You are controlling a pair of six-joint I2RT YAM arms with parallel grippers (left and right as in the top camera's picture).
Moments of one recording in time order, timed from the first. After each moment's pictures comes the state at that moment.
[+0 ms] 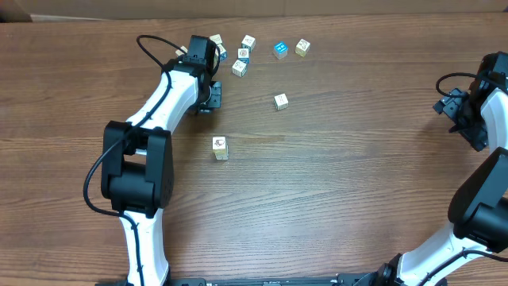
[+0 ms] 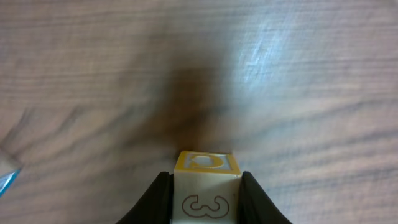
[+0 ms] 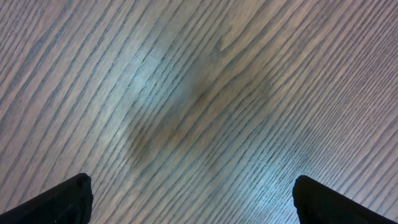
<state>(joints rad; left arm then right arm) -0.22 2.19 1.68 -0.76 -0.11 -0.18 -0.45 1.94 1.51 -0.90 0.20 0.49</state>
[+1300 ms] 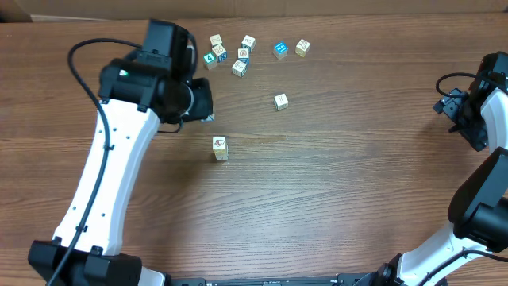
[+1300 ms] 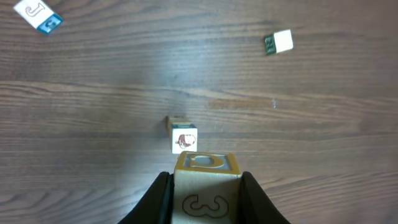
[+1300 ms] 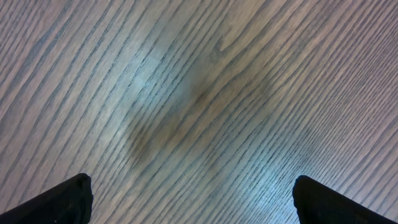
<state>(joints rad) -0.27 1.64 1.74 -1.28 0.11 -0.40 -0.45 1.94 1.51 -0.90 0.20 0.49</state>
